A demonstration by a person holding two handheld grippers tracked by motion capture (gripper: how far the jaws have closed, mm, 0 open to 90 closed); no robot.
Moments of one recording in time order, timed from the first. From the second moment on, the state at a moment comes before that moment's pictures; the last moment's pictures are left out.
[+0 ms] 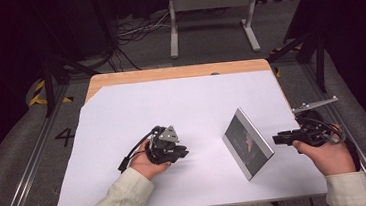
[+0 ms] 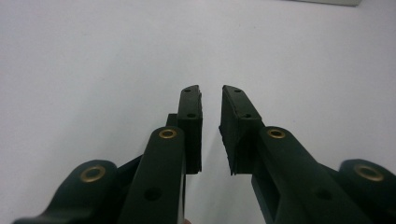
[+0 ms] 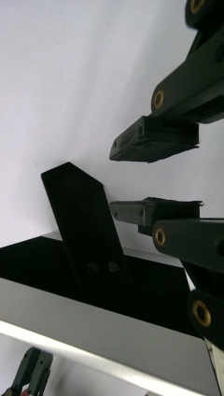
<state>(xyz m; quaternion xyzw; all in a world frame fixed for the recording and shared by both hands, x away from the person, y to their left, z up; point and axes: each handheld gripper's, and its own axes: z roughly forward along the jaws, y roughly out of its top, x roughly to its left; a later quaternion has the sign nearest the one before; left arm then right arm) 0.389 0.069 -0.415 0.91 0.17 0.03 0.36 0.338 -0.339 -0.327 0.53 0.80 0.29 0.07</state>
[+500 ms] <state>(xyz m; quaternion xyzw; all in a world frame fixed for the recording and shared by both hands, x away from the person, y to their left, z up) 0.392 0.079 -0.415 0.91 0.19 0.04 0.37 0.339 -0.335 -0.313 0.53 0.79 0.29 0.06</state>
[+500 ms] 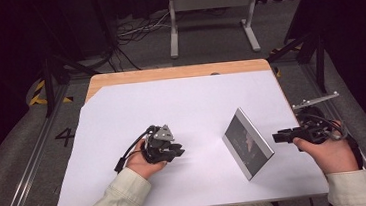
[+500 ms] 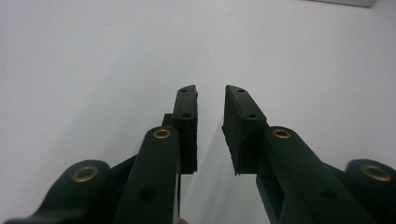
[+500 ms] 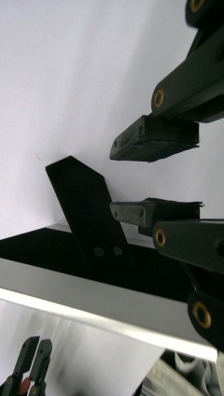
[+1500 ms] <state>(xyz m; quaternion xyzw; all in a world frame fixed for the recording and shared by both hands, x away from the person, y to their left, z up) 0.393 0.079 -0.419 0.91 0.19 0.03 0.36 0.355 -0.310 -0.273 0.55 0.81 0.21 0.03</state>
